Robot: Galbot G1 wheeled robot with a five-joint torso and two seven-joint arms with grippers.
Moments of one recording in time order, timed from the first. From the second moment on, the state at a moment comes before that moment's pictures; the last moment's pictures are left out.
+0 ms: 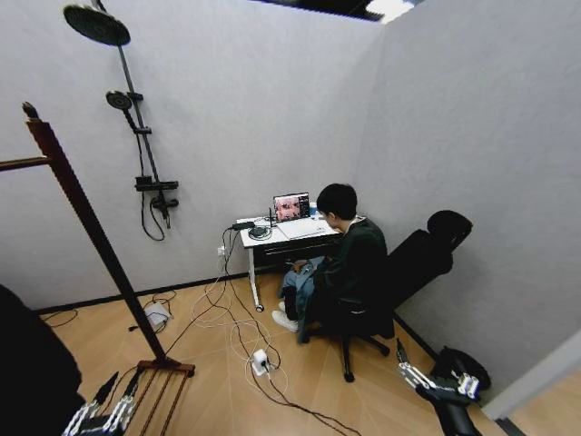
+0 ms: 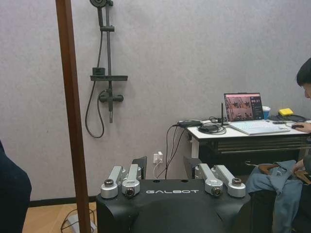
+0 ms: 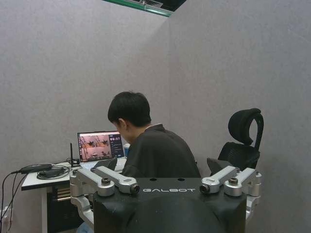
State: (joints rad) left arm 2.02 -1.40 -0.95 -2.42 -0.44 0.00 0.09; right arm -1.98 1.33 0.73 2.40 0.30 0.24 0.29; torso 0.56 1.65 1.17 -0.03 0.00
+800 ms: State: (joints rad) left arm 2.02 -1.40 -0.95 -2.42 -0.44 0.00 0.09; right arm -1.98 1.33 0.73 2.40 0.30 0.24 0.29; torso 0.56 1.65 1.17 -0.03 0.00
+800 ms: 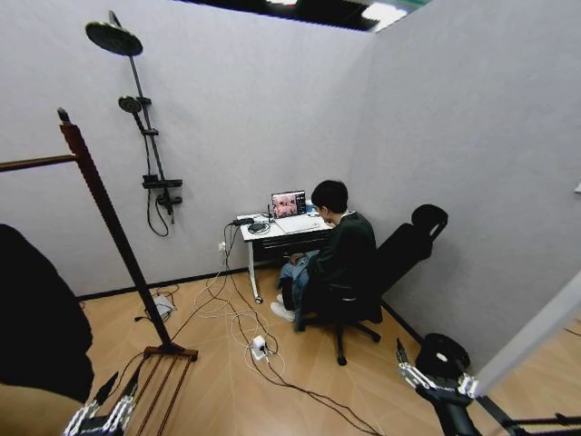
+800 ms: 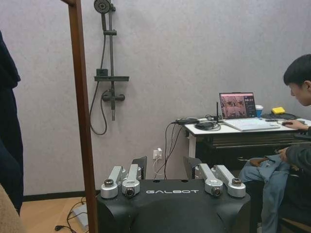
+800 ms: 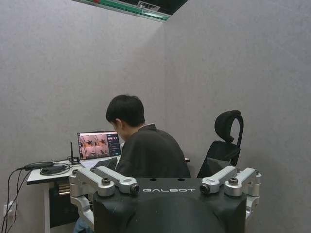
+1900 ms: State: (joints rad) left arm 2.02 -1.40 -0.95 -2.42 -0.44 0.00 0.09; right arm -1.98 1.33 0.73 2.40 0.30 0.24 0.29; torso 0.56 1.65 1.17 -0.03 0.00
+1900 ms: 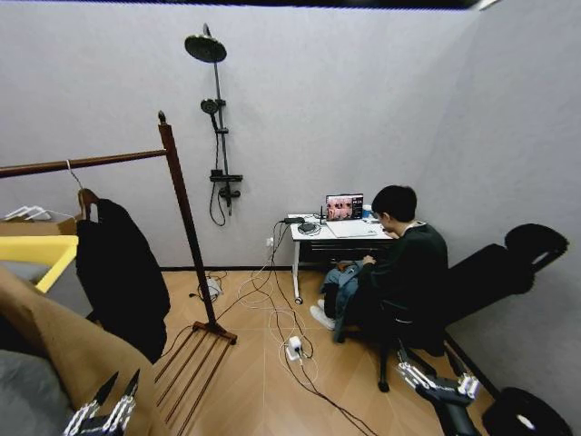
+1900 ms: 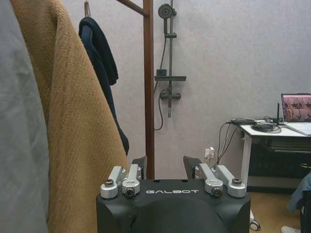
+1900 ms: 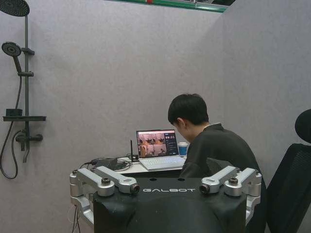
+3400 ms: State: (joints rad) left arm 2.02 -1.40 -0.95 -2.42 -0.44 0.00 0.09; right arm -1.98 1.33 0.73 2.40 0.30 0.24 0.29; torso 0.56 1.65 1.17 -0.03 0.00
